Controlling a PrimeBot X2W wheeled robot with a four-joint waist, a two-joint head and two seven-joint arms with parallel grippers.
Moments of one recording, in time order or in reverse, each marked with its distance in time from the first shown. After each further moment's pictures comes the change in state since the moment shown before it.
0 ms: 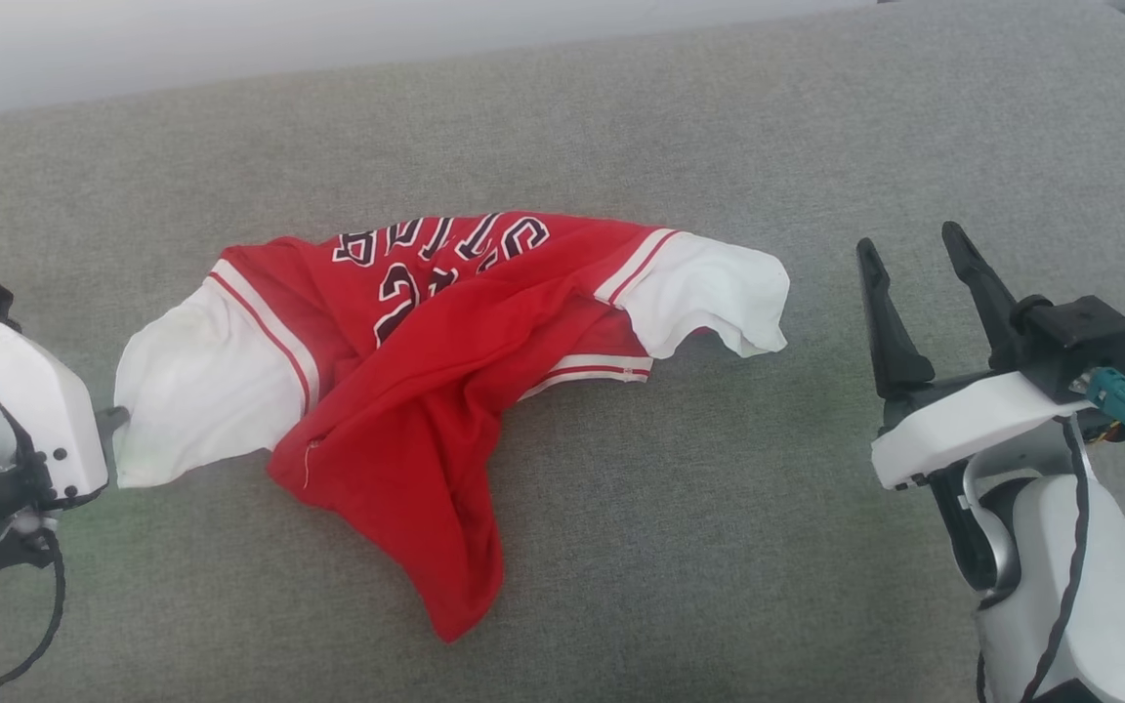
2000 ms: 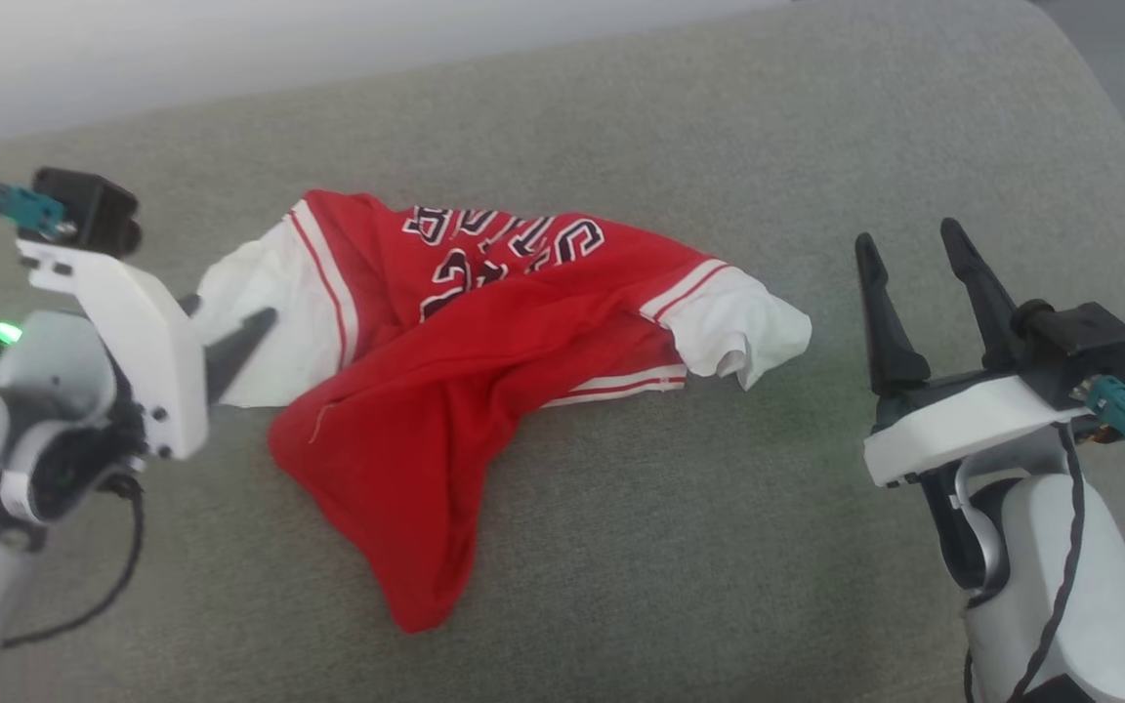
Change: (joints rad) left arm -0.040 -0.012 -0.051 -0.363 0.100 0.011 -0.017; right arm -0.008 0.013 -0.002 0.027 0.012 0.000 -0.059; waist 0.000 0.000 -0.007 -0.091
